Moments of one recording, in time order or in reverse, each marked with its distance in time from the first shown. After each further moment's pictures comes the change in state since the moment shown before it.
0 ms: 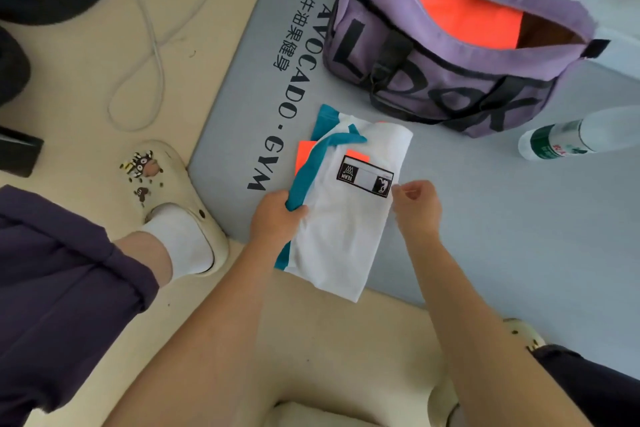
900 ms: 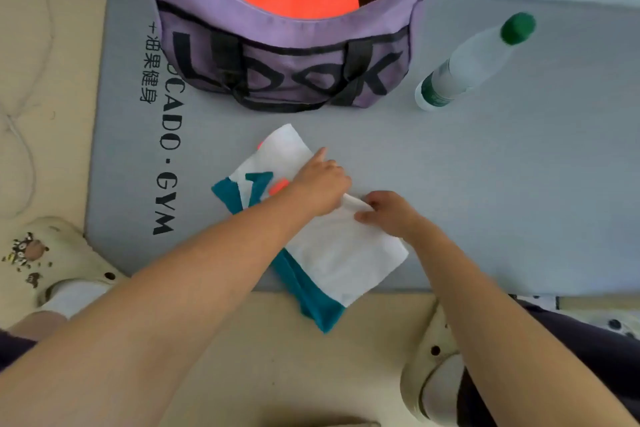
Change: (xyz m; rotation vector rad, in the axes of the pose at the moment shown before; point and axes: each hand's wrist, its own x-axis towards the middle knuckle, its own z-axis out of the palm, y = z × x) left_hand 0.012 0.193 0.133 1.347 -0.334 1.107; right_hand 0.061 0.079 -0.103 -0.324 -0.539 -0.027
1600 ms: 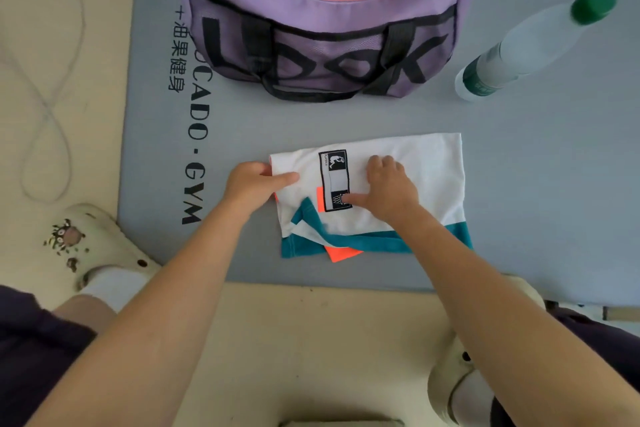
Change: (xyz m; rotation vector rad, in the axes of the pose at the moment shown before) left_hand -0.095 -0.079 0.082 -1.543 0.229 -0.921; right_hand 0.022 -0.055 0.034 -0.463 0.300 -0.155
